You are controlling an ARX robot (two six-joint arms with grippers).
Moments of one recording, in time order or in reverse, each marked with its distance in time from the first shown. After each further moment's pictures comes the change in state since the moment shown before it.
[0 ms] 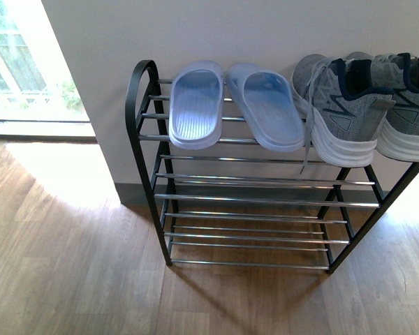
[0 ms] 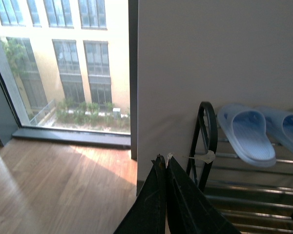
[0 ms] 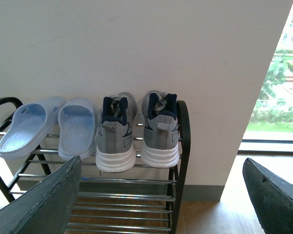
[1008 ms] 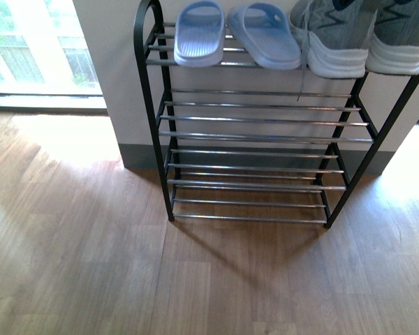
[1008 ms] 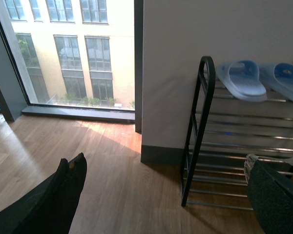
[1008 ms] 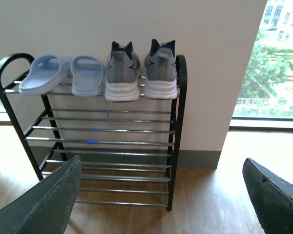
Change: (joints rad) left arm 0.001 -0.004 0.000 -0.007 0.000 0.002; right arm 0.000 0.000 0.000 0.000 -0.001 0.000
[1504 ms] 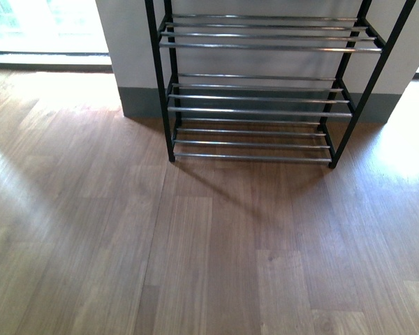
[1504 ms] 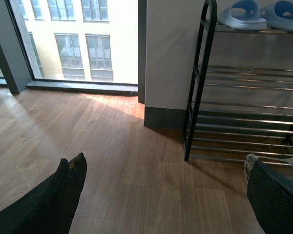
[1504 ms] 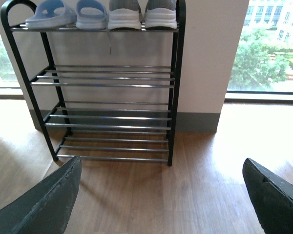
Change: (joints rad) left arm 0.000 0.000 0.000 0.000 0.000 0.001; right arm 0.000 -0.001 0.000 0.000 0.000 0.000
